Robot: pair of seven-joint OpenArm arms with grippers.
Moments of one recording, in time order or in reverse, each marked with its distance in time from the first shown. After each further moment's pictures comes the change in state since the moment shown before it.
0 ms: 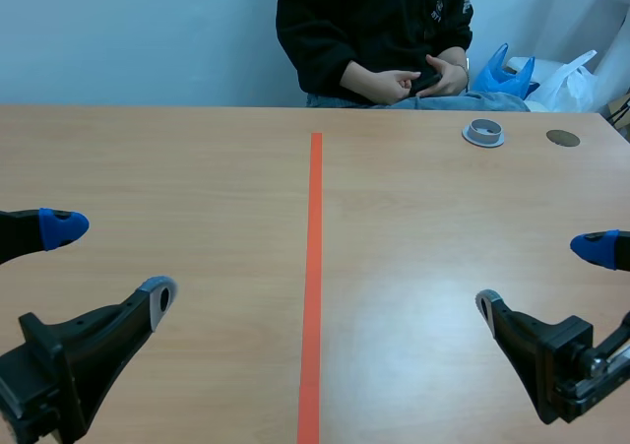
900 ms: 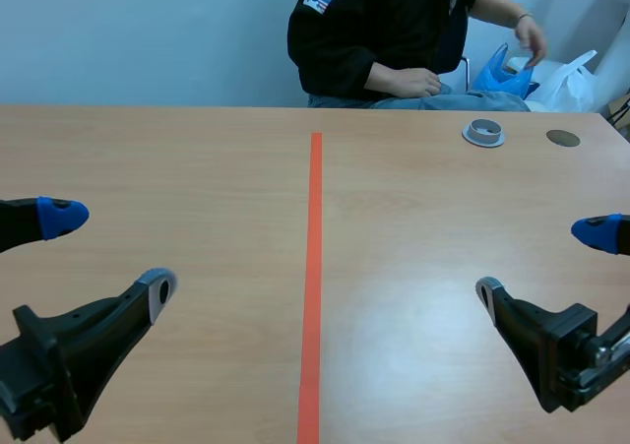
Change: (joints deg) left arm -0.4 -0.8 -0.3 1.0 0.0 0.0 0.4; right arm 0.1 0.6 0.5 1.6 0.0 -0.1 0.6
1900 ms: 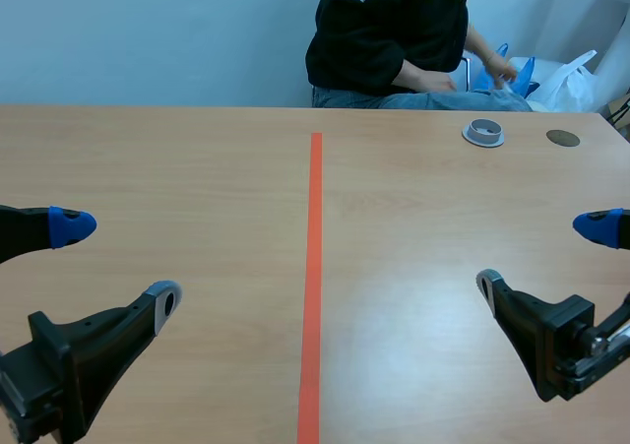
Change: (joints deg) left arm -0.9 0.3 0.0 0.0 0.0 -1.2 3.9; right arm 1.0 -0.6 0.0 -0.5 -0.4 -0.1 0.0
